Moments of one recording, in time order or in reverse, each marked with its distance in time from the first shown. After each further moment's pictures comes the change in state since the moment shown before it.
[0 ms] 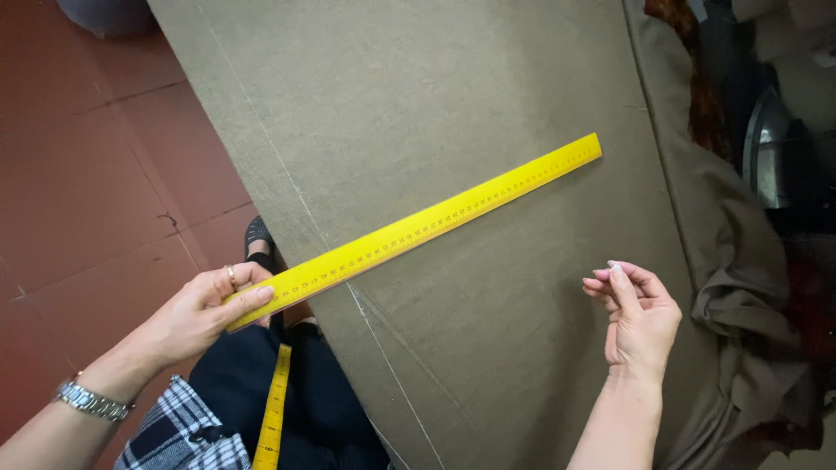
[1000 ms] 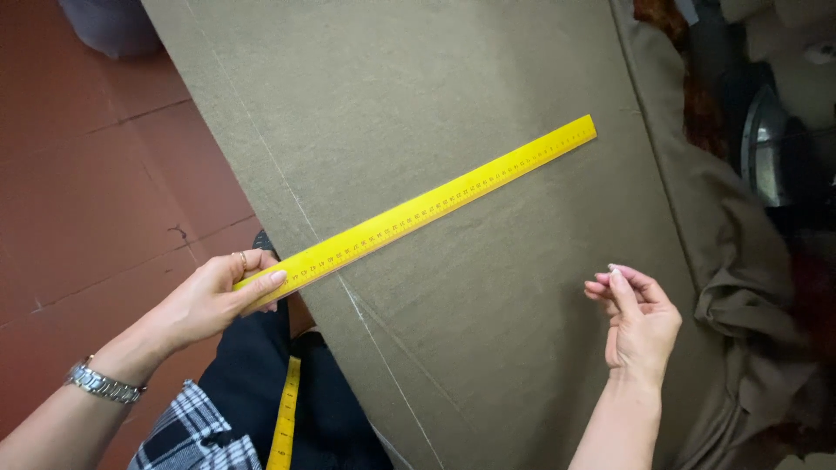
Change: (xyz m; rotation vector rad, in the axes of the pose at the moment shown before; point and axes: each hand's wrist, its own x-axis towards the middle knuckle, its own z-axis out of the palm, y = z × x) left_hand 0.015 0.029 0.004 0.181 -0.007 -0.207; right_hand -0.002 0.002 -0.005 0.011 0.047 0.019
